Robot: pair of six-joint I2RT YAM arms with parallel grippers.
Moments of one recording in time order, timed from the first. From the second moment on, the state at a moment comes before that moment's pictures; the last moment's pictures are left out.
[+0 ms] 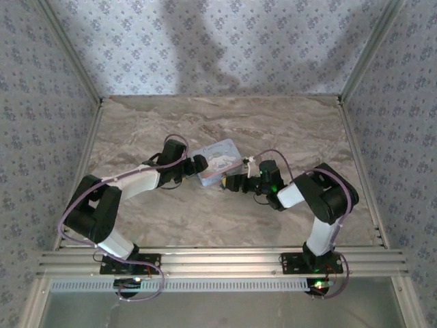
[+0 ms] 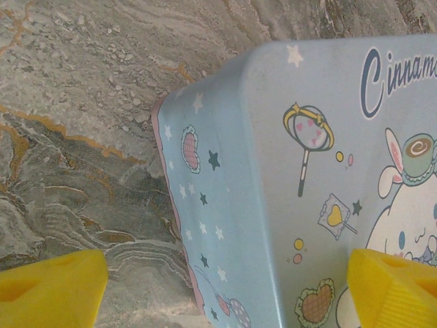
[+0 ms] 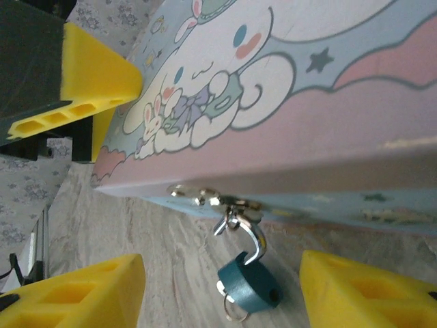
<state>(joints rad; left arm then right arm) -0.51 1.57 0.83 -0.12 0.16 -0.85 0.52 1.80 0.49 0.89 -0.57 0.60</state>
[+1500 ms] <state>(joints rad) -0.52 1.57 0.83 -0.12 0.16 -0.86 0.52 1.89 0.50 0.99 -0.58 0.69</state>
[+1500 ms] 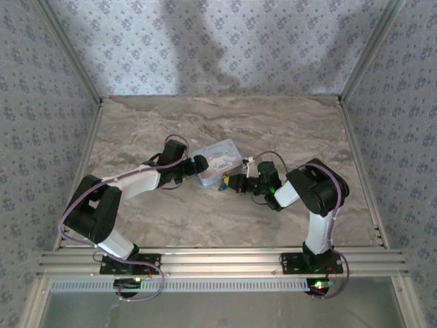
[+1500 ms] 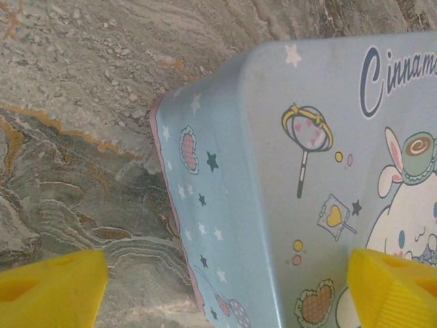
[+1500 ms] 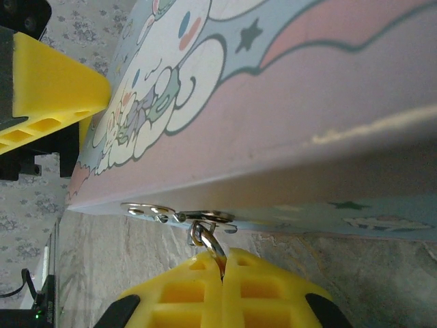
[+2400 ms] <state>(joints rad) -0.52 1.57 0.83 -0.12 0.17 -0.86 0.50 1.88 0.46 1.05 -0.52 0.79</state>
